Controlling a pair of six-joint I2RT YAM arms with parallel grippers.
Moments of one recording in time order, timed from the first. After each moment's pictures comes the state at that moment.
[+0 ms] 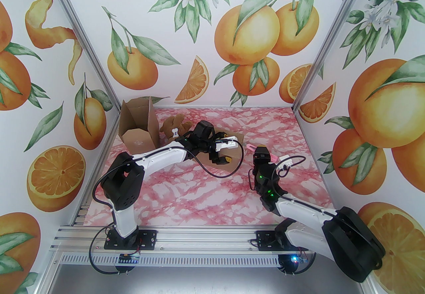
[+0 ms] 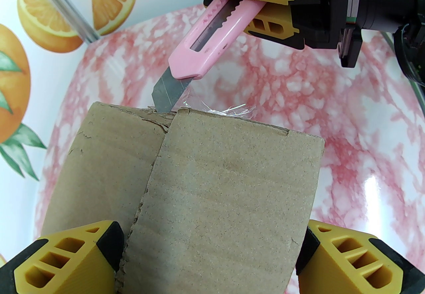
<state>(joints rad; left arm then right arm) -0.73 1.87 1.37 -0.13 0.46 0.70 0.52 1.14 0.27 0.82 0.70 1.39</state>
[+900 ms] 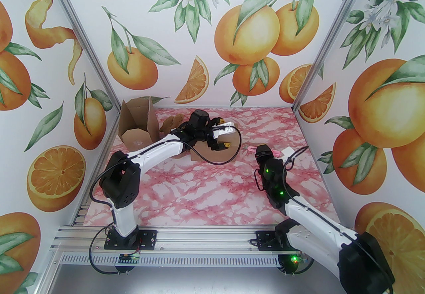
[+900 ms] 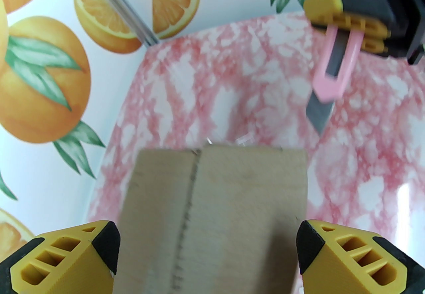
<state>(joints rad) -0.67 1.87 1.54 -0.16 0.43 0.69 0.43 0.96 0.41 0.36 0.49 1.16</state>
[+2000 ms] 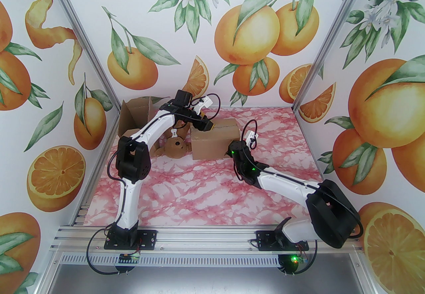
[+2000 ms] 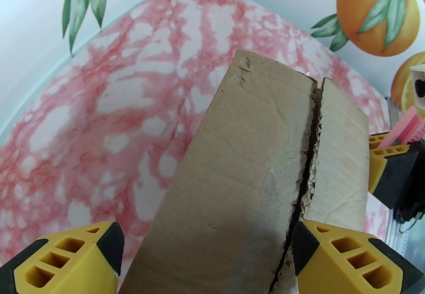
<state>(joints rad) -0.39 2.21 2.03 -0.65 0.69 0.29 0.61 1.43 0.73 0.19 0.52 0.90</state>
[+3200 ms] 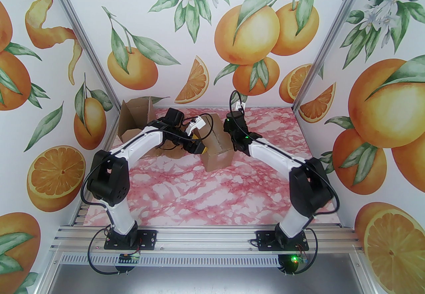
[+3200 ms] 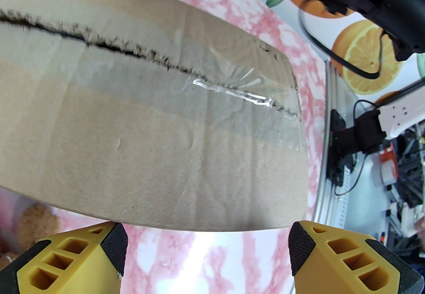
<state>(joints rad) -0.40 1.82 1.47 -0.65 0.82 0.27 0.49 1.63 1.18 -0.05 0.47 0.42</state>
